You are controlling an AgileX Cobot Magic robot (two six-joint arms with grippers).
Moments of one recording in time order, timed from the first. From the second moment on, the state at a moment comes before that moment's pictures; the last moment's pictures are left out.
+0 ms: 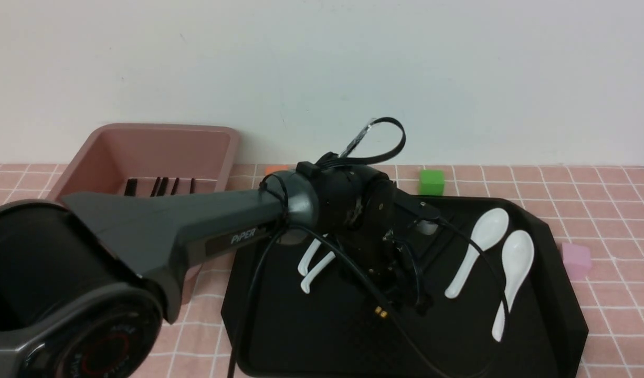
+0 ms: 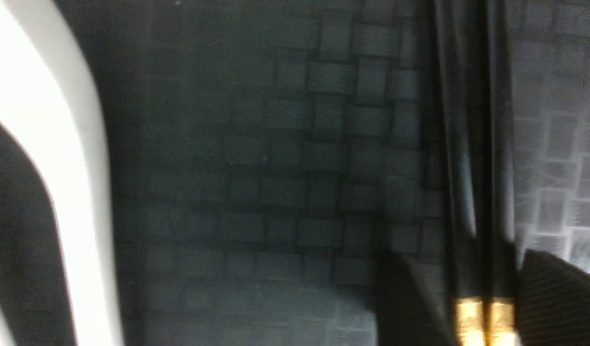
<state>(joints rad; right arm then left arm) 0.07 -0.01 0.01 0.01 0.39 0.09 -0.73 2.23 -1.71 -0.08 0.75 0.03</state>
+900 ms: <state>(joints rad) 0.07 -0.01 0.01 0.01 0.39 0.09 -0.73 2.05 -1.71 -0.07 0.96 -0.14</state>
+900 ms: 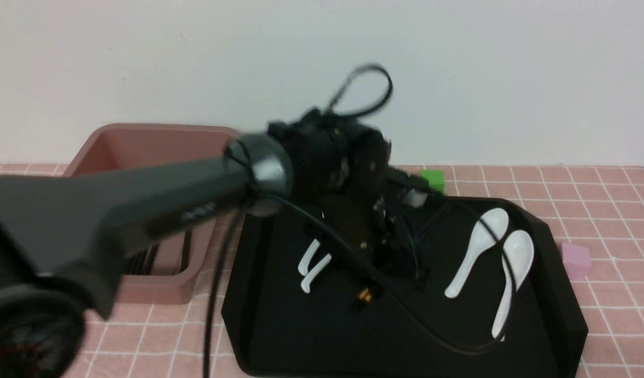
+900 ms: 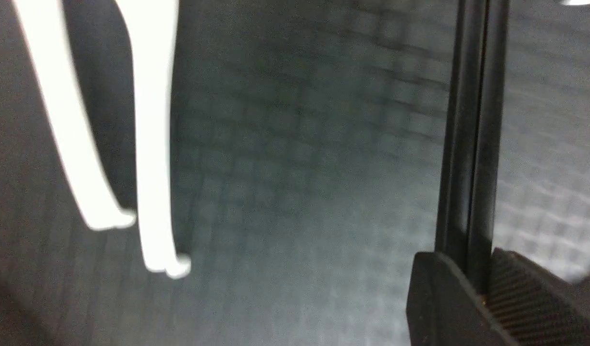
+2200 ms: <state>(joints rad) 0.07 -0.01 0.01 0.01 0.39 0.09 -0.16 1.66 -1.24 0.08 0.78 -0.27</state>
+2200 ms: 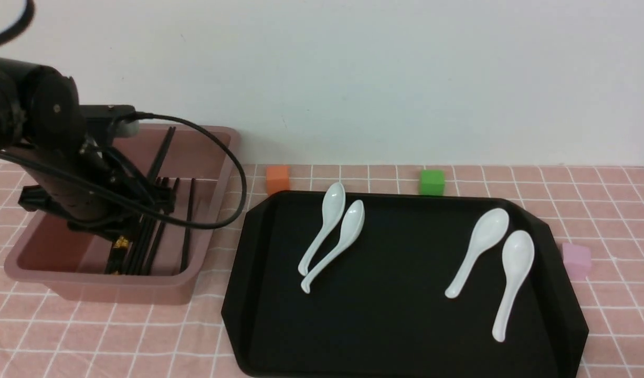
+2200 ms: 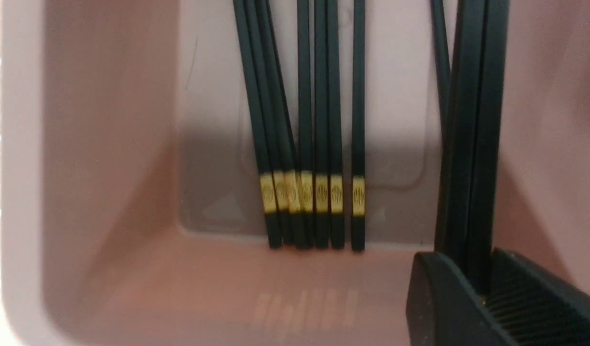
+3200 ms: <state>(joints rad) 0.07 -0.01 0.01 0.01 0.39 0.09 -0.16 1.30 -1.21 -0.02 0.73 -0.22</state>
